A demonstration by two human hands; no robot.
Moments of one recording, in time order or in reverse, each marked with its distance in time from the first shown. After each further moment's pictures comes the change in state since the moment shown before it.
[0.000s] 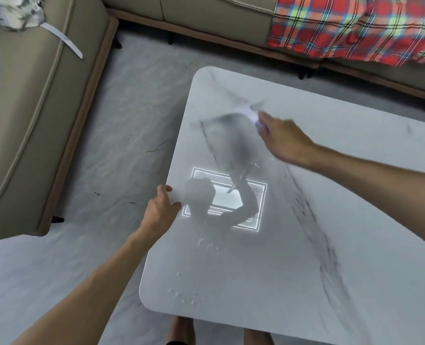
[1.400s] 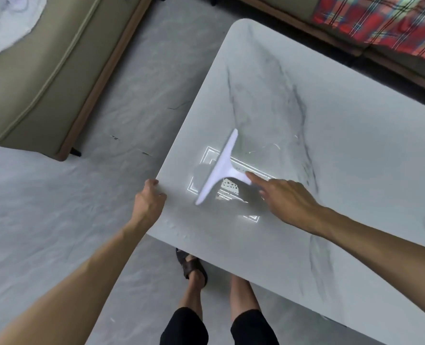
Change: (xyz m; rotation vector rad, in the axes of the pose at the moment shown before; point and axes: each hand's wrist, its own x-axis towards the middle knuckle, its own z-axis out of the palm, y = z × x) left_hand -0.106 -0.103 0.061 -0.207 0.169 -0.290; right_hand -0.177 0.017 0.105 -0.223 -0.334 -0.297
